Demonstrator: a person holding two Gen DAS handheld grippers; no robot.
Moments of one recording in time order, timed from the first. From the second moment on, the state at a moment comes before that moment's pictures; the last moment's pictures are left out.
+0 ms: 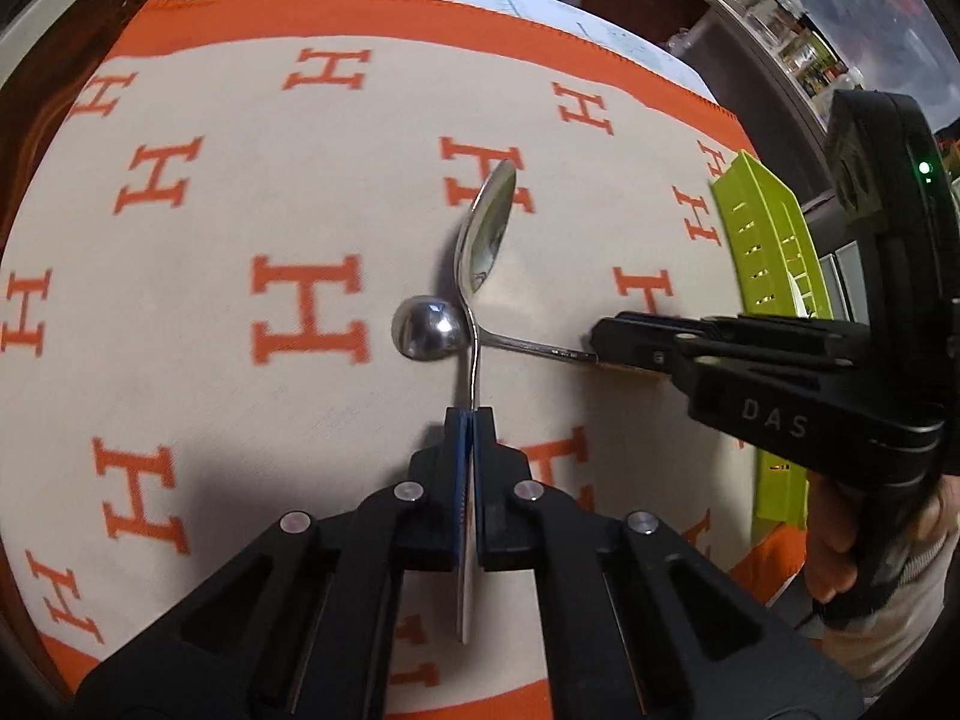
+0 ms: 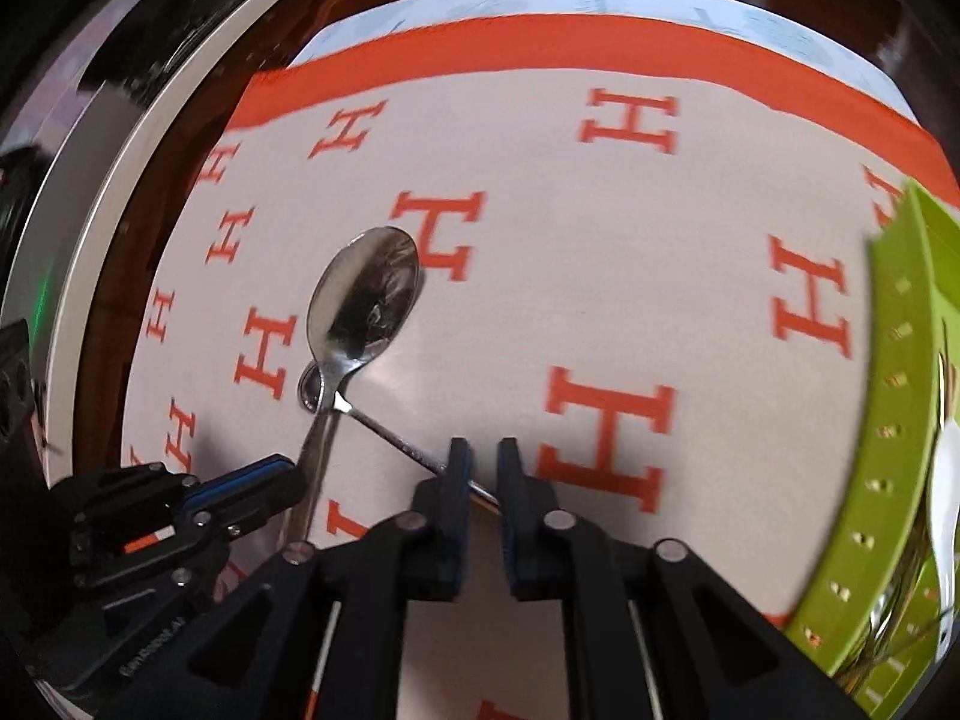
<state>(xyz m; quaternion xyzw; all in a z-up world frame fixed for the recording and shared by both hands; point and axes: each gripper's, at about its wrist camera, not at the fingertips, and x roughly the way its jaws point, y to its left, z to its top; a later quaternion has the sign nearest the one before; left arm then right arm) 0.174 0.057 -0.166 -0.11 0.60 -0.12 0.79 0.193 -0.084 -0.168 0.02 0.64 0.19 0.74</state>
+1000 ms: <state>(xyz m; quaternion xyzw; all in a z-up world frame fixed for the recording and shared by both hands) 0.160 0.090 -0.159 -0.10 0.60 -0.09 0.79 0.189 -0.034 -0.167 -0.09 0.59 0.24 0.76</state>
